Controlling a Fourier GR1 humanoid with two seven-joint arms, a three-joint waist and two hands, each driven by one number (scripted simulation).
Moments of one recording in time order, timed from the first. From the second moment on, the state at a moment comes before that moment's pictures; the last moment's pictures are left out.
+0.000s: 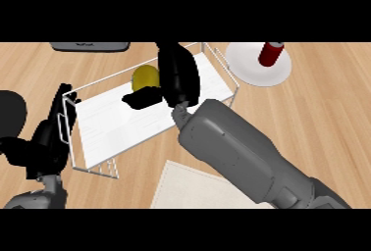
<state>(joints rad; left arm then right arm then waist) -0.08 0.14 0.05 -1.69 -0.02 0.14 0.16 -1.05 0.00 0.56 -1.08 0.32 -0.60 0.61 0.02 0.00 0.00</state>
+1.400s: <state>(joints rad) -0.06 0.14 0.08 -1.71 -0.02 0.13 0.17 -0.54 -0.47 0.02 -1.83 0.02 -0.26 0.71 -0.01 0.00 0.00</state>
